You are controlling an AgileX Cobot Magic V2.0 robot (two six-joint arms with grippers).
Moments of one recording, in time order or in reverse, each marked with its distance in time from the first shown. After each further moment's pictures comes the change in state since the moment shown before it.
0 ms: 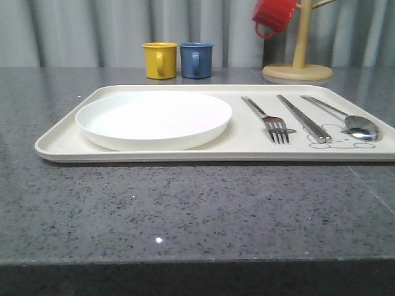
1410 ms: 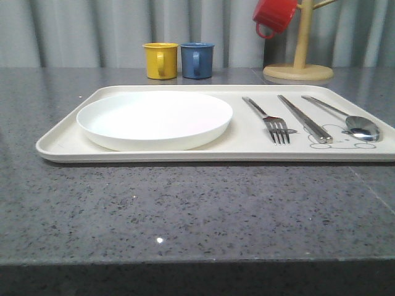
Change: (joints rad) left arm 0.000 0.000 0.000 0.000 0.001 0.000; right arm -0.073 -0.136 0.312 -0.102 -0.454 0.183
